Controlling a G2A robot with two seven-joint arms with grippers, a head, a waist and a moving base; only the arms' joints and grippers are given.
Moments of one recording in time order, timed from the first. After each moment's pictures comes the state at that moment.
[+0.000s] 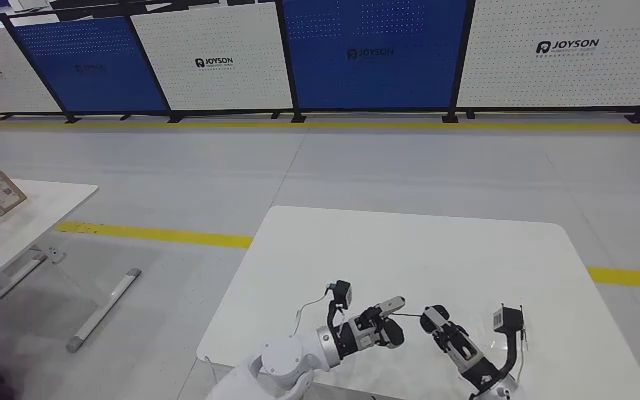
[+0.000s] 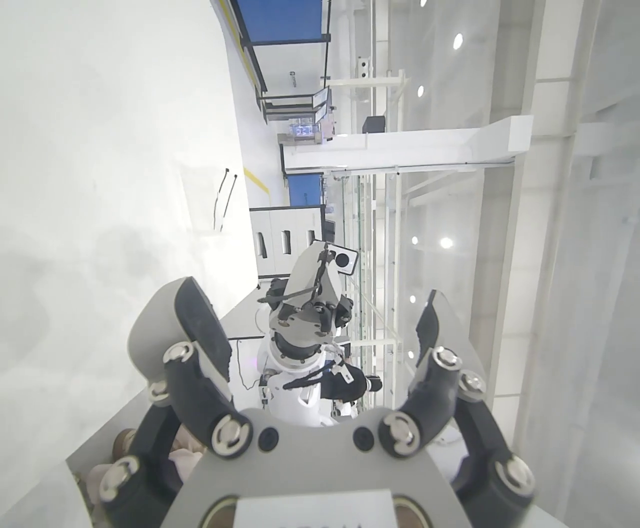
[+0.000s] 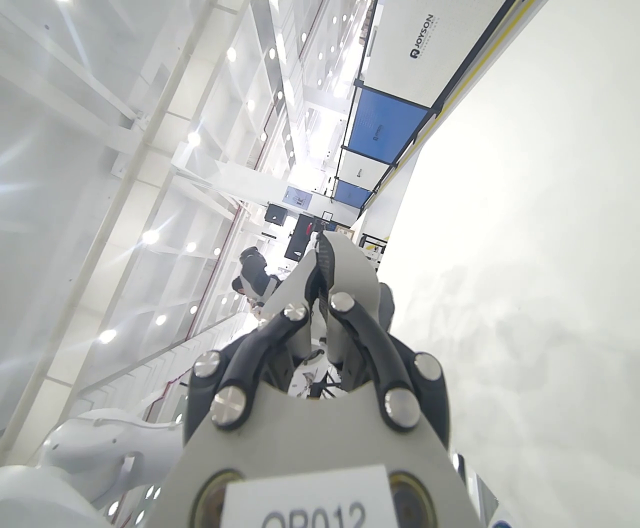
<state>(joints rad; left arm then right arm) 1.48 -1.19 -1.01 -1.71 -0.43 -0.08 -0.45 -1.72 -1.16 1.27 -1.83 0.13 -0.27 0.35</state>
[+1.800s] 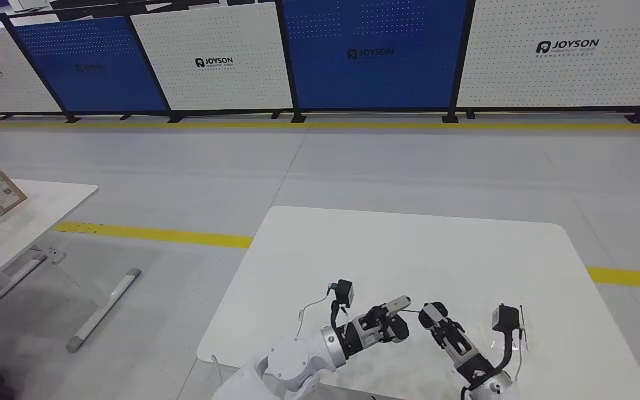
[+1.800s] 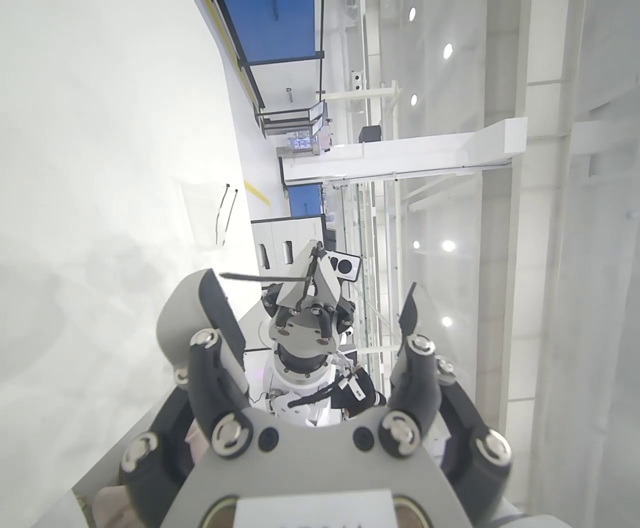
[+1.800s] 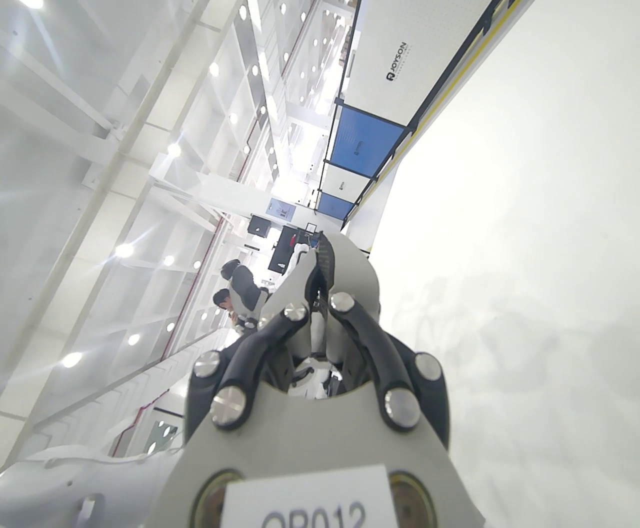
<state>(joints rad) 1.45 -1.20 -0.96 -1.67 -0.39 -0.13 -0.37 -1.71 -1.17 1.24 -1.83 0.07 -0.21 0.28</state>
